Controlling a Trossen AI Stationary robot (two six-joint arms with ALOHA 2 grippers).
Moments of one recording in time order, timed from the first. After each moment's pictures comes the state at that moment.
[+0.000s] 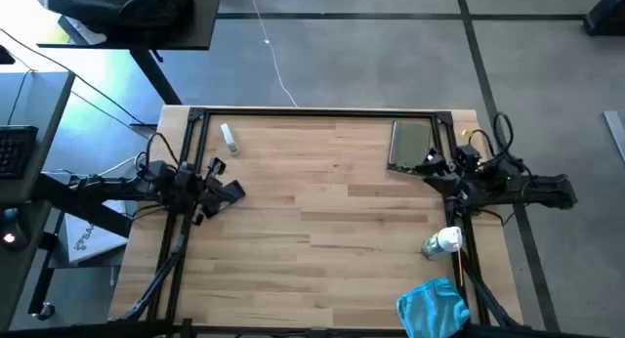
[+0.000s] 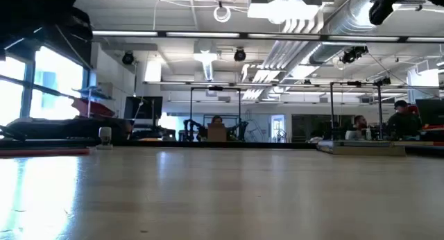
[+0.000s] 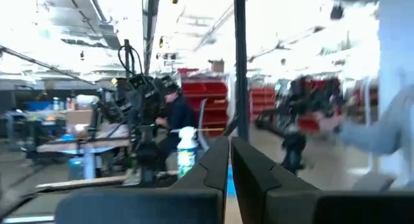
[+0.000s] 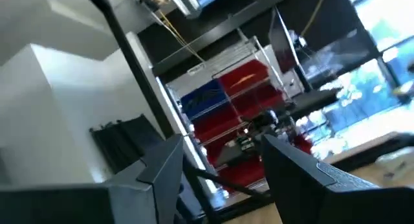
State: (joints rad) left arm -0.01 0.02 0.01 0.37 0.26 -0.09; right arm 0.02 0.19 0.29 0.27 -0.05 0.46
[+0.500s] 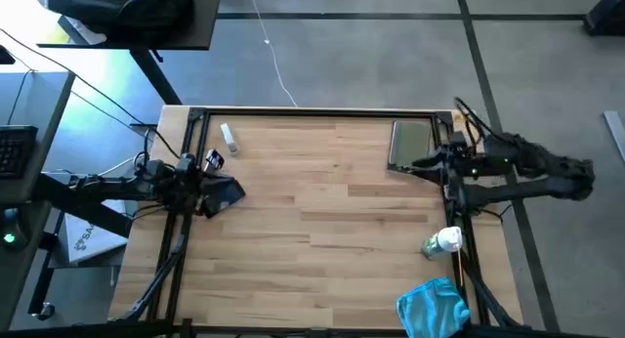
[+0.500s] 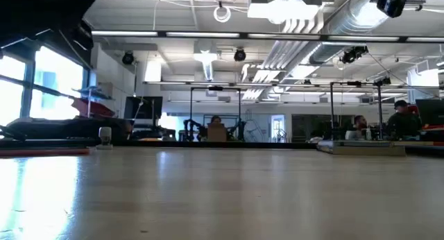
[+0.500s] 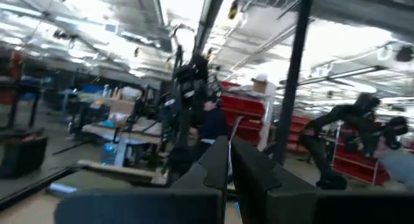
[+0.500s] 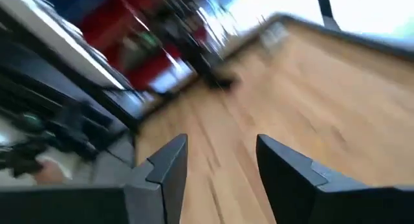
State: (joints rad) left arm -0.01 0.05 0.01 0.42 0.02 -0.21; right arm 0.02 0.61 0.99 -0.85 0.08 0.67
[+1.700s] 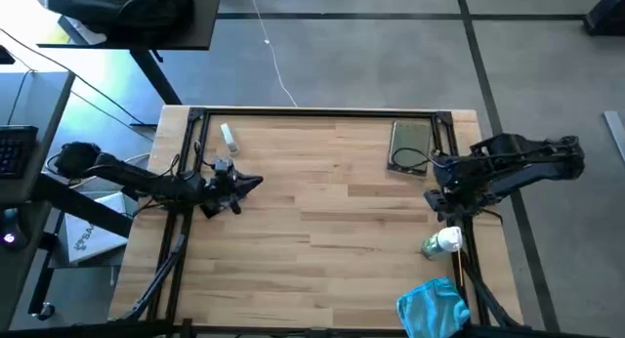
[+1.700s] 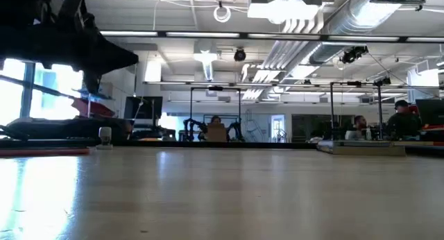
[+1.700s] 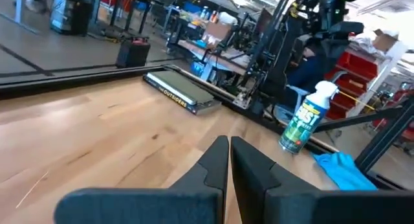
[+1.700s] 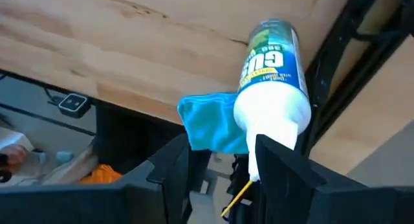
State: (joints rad) left arm -0.17 0.81 0.01 0.80 -0.46 -0.42; right arm 0.21 0.97 1.23 -1.57 -0.37 1.62
